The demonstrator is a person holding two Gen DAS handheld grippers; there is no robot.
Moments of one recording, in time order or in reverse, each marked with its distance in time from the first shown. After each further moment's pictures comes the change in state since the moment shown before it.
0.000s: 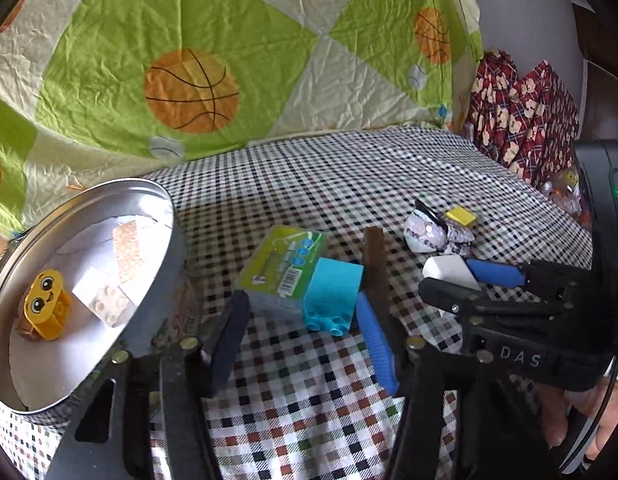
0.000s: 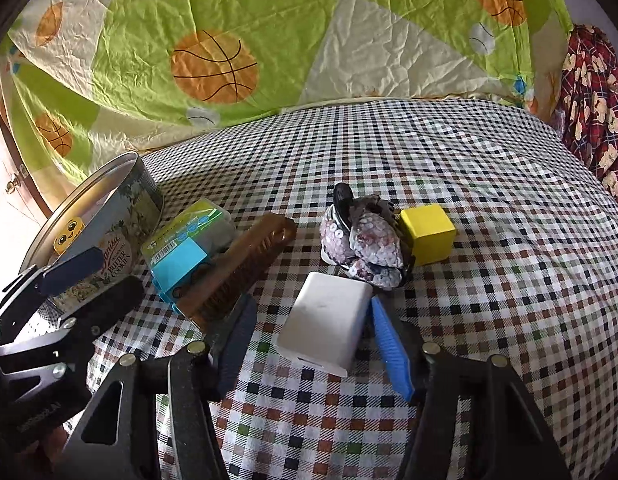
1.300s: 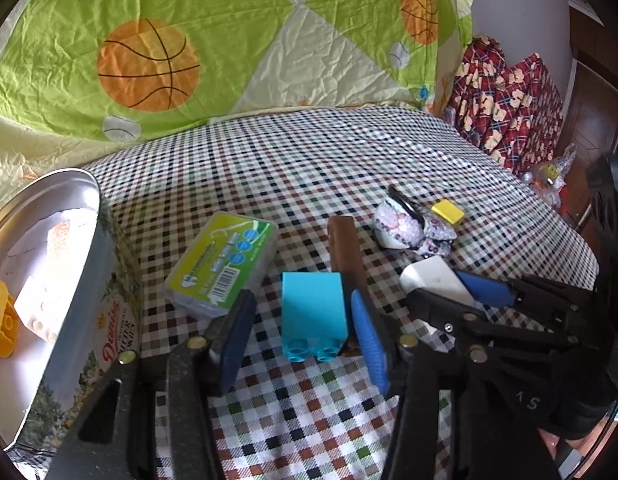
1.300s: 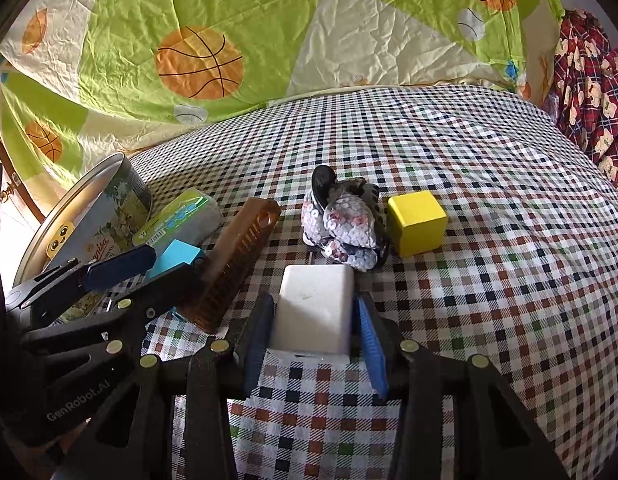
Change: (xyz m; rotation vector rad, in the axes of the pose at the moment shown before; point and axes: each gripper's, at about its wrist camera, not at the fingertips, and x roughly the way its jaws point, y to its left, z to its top) left arm 0.033 -0.008 0.014 -0.005 0.083 -0.132; right arm -0.005 -0.009 0.011 0.047 0.043 -0.006
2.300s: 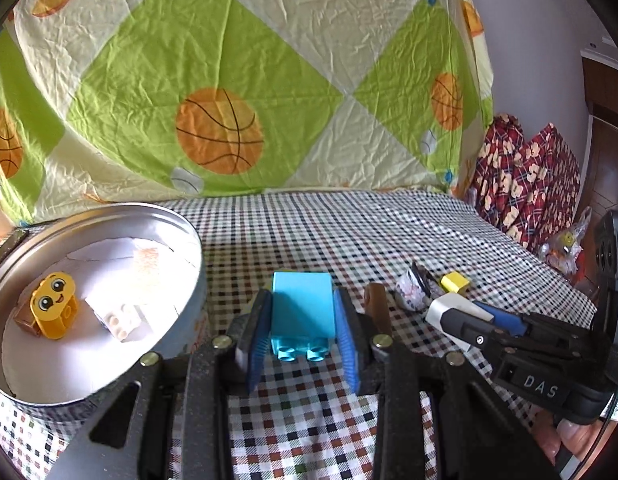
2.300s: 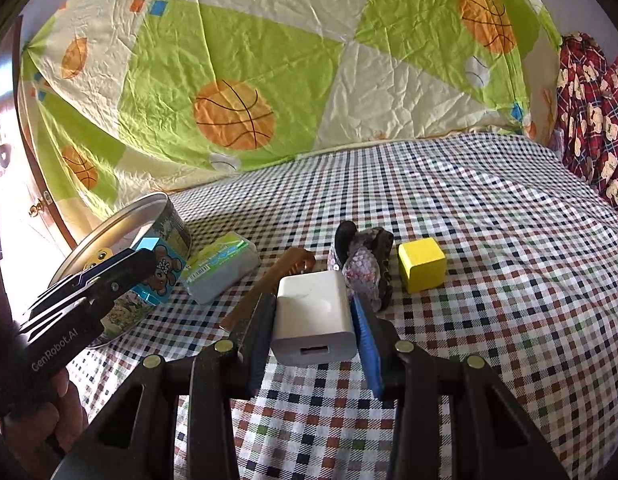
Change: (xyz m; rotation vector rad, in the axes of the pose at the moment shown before) left arm -0.061 0.016 -0.017 -0.107 -0.311 0.125; right arm -0.040 0.004 -0.011 -0.021 -0.211 0.089
